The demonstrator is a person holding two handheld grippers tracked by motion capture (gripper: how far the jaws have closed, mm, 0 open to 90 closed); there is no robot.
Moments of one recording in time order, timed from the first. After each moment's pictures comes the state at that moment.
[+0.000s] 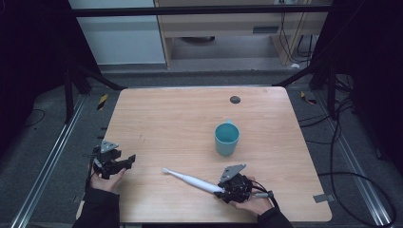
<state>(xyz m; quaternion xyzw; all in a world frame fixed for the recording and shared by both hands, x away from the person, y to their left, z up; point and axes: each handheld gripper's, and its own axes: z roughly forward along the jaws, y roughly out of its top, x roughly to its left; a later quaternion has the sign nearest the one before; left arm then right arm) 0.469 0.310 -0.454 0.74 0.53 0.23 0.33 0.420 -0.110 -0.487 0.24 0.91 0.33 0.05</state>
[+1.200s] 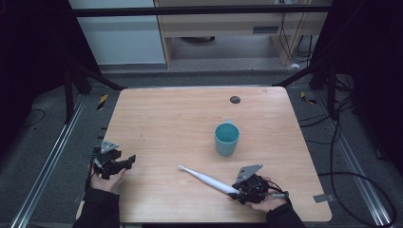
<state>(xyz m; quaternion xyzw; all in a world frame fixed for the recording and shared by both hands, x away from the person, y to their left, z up) 0.469 0.310 -0.454 0.75 0.53 0.23 0.33 0.416 -0.154 -0.483 0.24 0.92 0.32 0.05</state>
